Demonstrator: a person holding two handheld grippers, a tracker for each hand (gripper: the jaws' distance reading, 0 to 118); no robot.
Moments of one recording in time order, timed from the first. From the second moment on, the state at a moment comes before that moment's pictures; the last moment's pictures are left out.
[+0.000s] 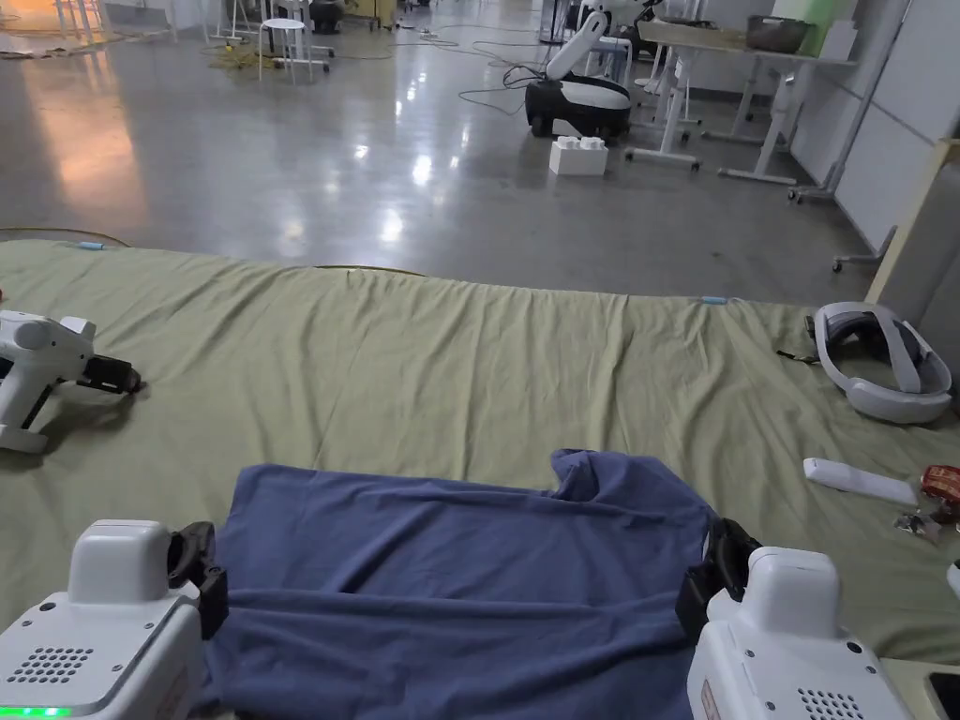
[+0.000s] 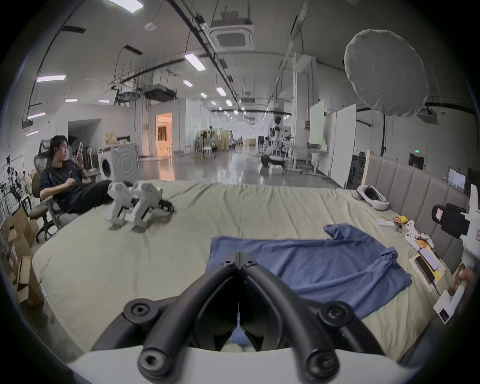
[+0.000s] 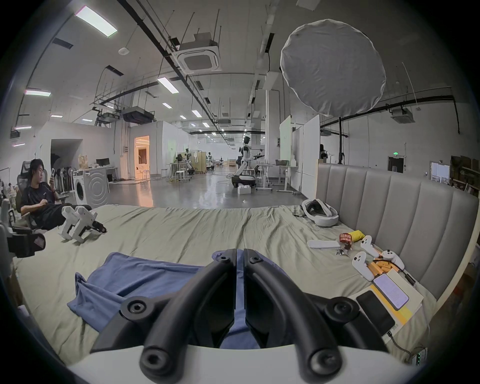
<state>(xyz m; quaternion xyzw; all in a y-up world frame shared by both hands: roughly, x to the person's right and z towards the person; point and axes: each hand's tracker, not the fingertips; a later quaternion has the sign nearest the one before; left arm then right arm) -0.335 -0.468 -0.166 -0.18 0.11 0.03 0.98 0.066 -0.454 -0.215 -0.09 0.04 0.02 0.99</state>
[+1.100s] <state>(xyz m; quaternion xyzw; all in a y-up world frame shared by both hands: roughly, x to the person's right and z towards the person) -0.358 -0.564 -0.220 -0.52 0.12 0.05 0.84 0.108 -0.520 -0.217 -0.24 0.01 0.03 0.97</state>
